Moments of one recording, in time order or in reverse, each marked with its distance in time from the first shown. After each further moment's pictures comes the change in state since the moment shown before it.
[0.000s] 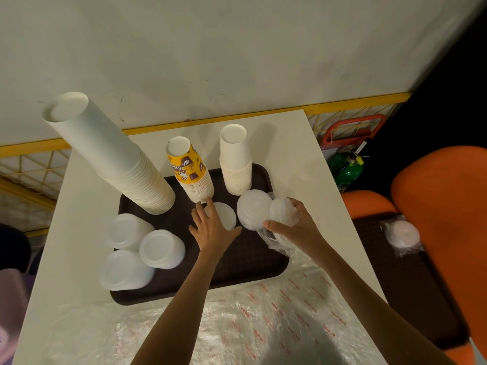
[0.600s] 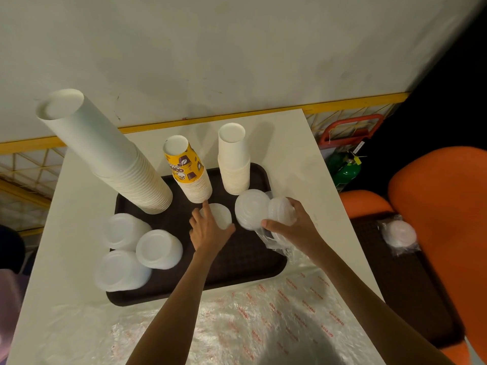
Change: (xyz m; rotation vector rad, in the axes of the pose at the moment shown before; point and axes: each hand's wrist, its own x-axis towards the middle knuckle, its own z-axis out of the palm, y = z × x) left_hand 0.003 -0.009 0.002 -0.134 -0.005 -0.023; right_hand 0.001 0.000 0.000 0.020 -0.013 0.005
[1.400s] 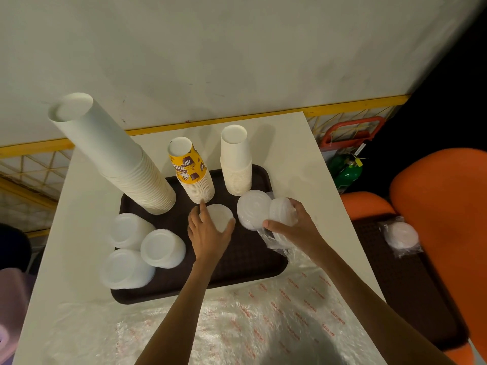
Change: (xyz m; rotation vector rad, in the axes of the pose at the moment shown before) left_hand -0.021 -0.001 -0.010 -0.163 0.157 0.050; right_hand -0.009 -0.005 -0.002 0.054 -0.005 0.025
